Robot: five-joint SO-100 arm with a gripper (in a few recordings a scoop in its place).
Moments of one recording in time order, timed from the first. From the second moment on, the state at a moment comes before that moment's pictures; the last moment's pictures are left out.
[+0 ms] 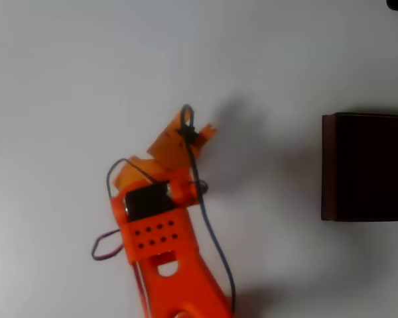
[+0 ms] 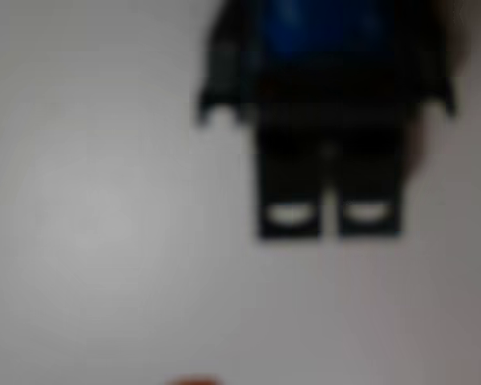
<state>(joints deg) -17.9 99.4 120.9 63.6 141.2</state>
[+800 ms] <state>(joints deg) -14.9 92.7 117.4 62.6 140.6</state>
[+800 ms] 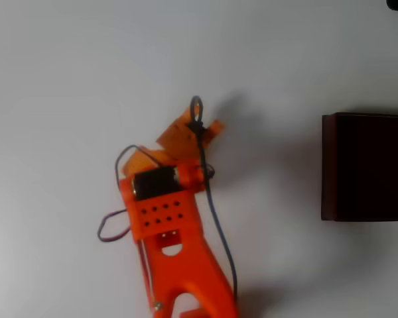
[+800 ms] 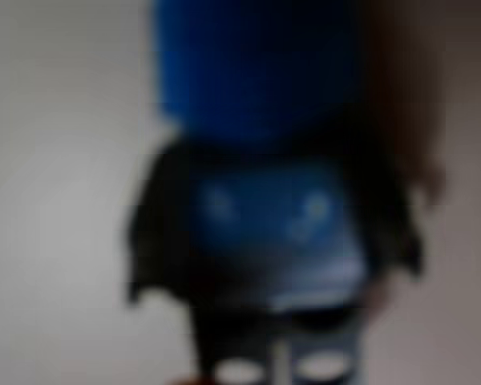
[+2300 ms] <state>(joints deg) -5.6 91.5 104.2 75.6 116.6</state>
